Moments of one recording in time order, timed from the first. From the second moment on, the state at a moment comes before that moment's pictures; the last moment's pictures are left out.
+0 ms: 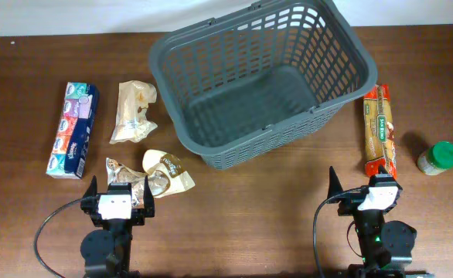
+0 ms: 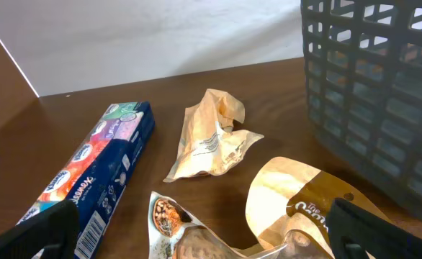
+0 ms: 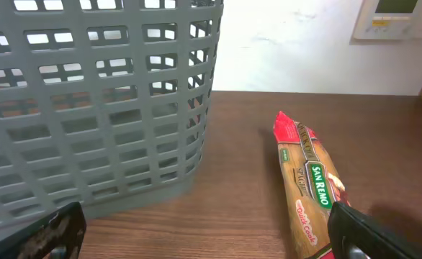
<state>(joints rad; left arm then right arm) 0.06 0.02 0.09 -0.26 -0.01 0.16 -0.07 0.03 0.05 -0.14 -0.08 -0.02</state>
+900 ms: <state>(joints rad) 0.06 0.02 0.09 -0.26 -0.01 0.16 -0.07 0.03 0.05 -0.14 -0.08 -0.02</state>
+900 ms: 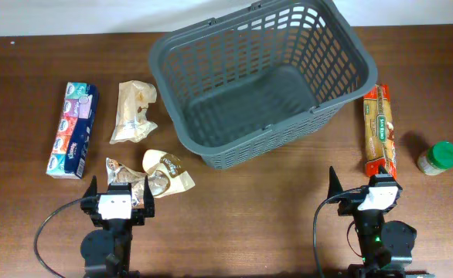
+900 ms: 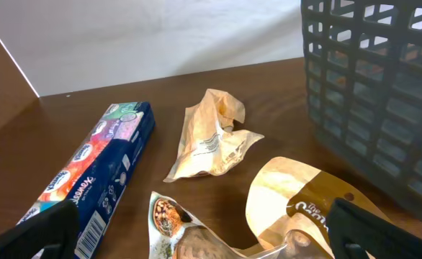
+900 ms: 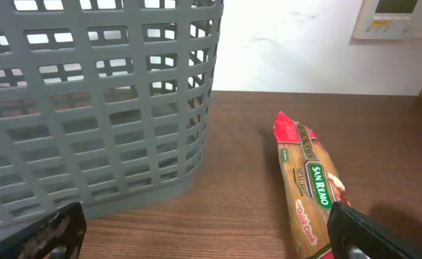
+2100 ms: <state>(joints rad) 0.06 0.53 0.47 -0.30 0.01 0.12 -0.07 0.62 0.52 -0.18 0.22 0.09</state>
